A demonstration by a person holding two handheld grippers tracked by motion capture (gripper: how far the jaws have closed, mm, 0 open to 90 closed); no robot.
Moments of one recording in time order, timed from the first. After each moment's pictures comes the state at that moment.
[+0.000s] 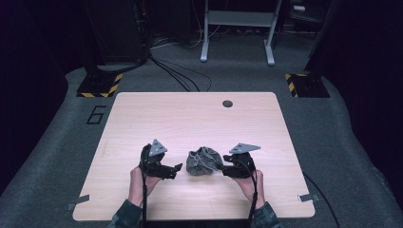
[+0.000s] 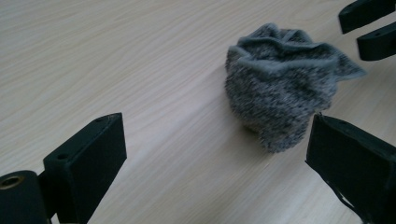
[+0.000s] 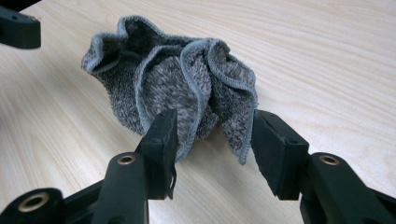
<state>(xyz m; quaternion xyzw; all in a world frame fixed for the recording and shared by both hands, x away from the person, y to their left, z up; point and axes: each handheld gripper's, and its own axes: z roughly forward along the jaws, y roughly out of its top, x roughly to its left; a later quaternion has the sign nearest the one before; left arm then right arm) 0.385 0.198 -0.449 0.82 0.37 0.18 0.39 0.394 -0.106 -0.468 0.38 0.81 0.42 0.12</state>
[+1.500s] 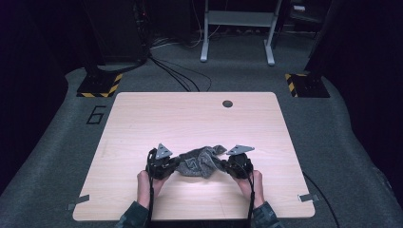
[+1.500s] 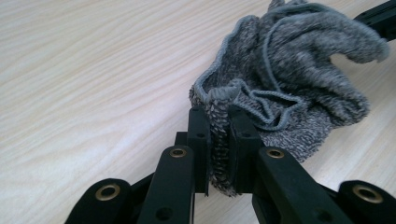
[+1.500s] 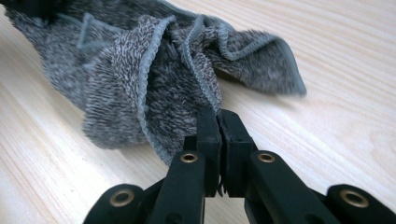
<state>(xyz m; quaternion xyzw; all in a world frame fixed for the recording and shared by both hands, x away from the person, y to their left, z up) 0.391 0.198 -0.485 0.81 0.40 0.16 0.39 0.401 -0.103 -0.487 0.40 0.83 0.36 0.14</state>
